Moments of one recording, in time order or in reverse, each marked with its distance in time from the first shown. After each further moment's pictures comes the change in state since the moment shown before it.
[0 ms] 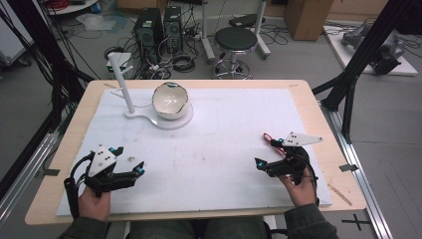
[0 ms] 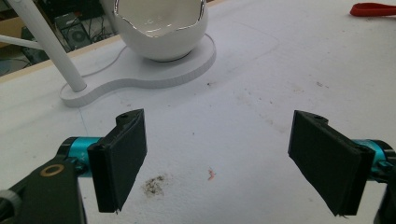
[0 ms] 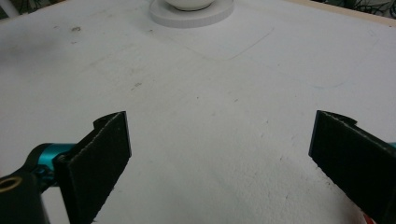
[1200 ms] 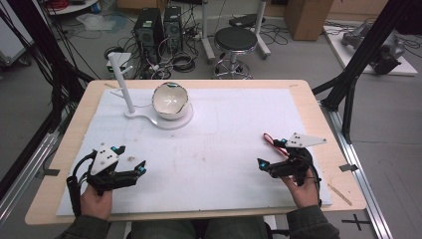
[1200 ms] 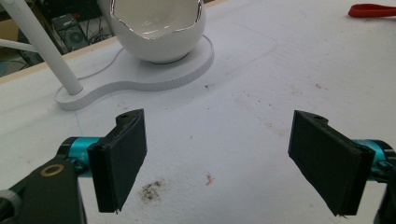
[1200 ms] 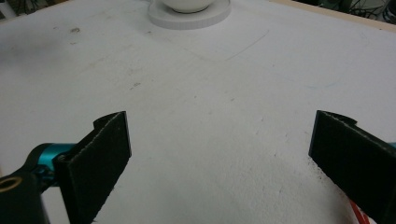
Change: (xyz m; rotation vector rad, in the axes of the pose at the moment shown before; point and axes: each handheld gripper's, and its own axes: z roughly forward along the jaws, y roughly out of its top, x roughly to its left) left arm -0.001 0.001 0.003 -0.006 -0.007 0.005; right arm 0.000 0.000 -0.008 -0.011 -0.009 -0.006
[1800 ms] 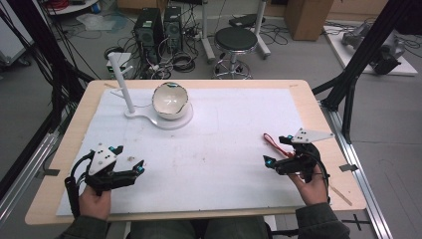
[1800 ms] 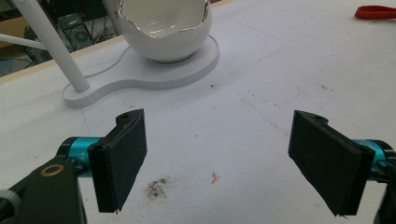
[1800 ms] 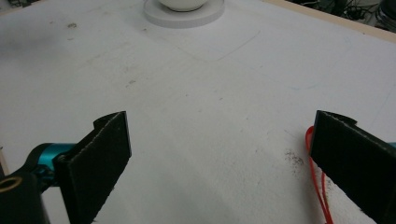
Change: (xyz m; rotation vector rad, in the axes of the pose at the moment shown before) left arm 0.003 -0.001 -0.002 -0.002 0.015 -0.011; right arm -0.008 0.015 -0.017 0.044 -0.016 -0.025
